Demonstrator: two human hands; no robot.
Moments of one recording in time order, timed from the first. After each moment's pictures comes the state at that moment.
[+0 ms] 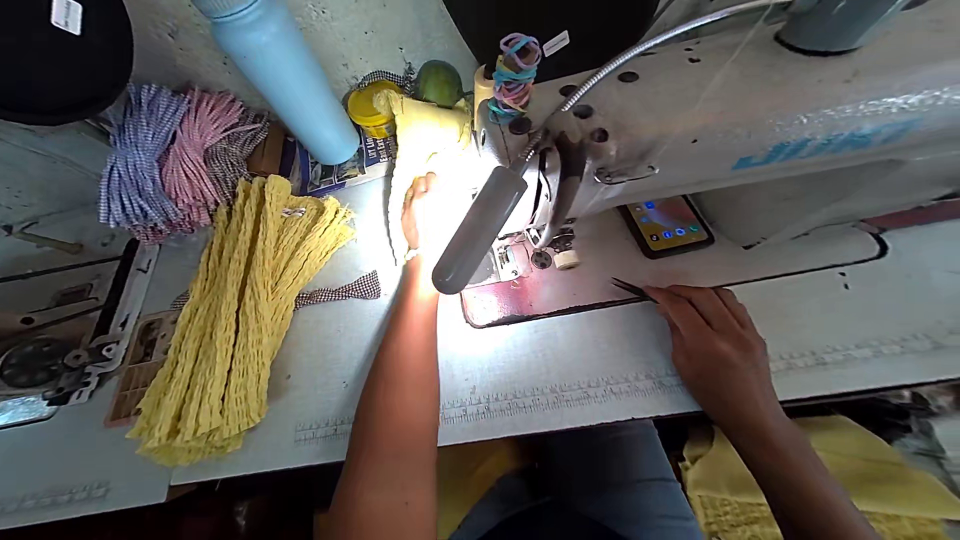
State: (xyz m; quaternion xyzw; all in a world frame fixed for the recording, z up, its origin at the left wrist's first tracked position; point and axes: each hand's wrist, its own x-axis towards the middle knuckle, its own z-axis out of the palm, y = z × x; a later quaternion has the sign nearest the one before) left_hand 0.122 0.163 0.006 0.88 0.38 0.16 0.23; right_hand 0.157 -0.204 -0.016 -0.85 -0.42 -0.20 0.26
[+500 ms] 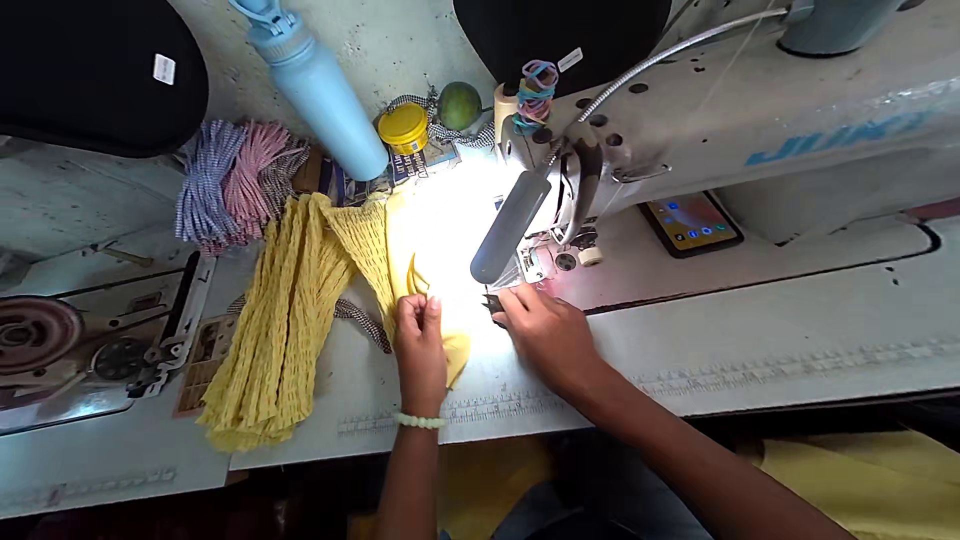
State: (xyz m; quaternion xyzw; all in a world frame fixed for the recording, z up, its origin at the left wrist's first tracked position) left_hand -0.045 0.065 0.031 0.72 0.43 0.31 0.44; right_hand 0.068 -0.051 0.008 -0.80 -0.50 -0.13 0.29
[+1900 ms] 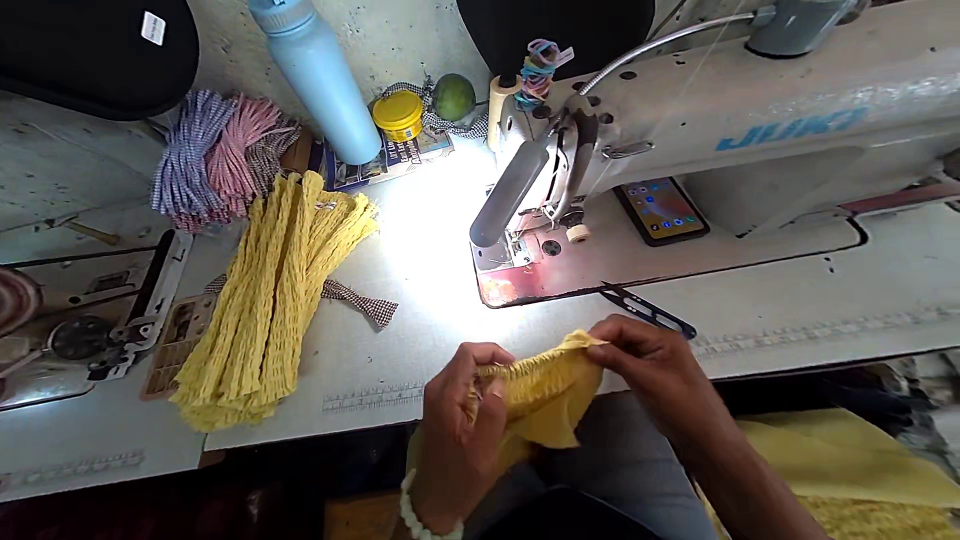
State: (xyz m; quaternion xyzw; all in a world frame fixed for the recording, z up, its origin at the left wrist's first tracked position) left_hand -0.094 -0.013 0.052 0.79 0.11 0.30 0.52; right_hand 0.071 -0.167 0.024 -0.58 -0.34 0.24 0.70
